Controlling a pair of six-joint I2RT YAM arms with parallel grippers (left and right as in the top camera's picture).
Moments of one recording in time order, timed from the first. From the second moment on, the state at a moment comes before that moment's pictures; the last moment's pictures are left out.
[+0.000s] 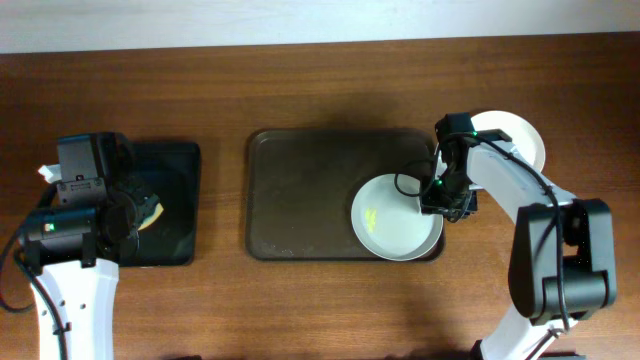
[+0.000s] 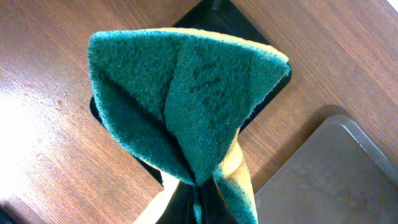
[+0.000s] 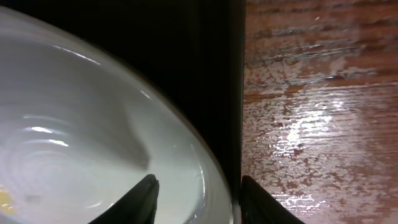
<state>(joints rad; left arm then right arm) 0.13 1.20 1.31 -1.17 -0.22 -0.66 0.08 1.89 1.21 -0.94 -0.08 0.21</state>
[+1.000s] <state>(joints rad) 0.13 1.20 1.31 -1.17 -0.22 -0.66 0.16 1.91 1.26 -1.05 0.02 0.24</state>
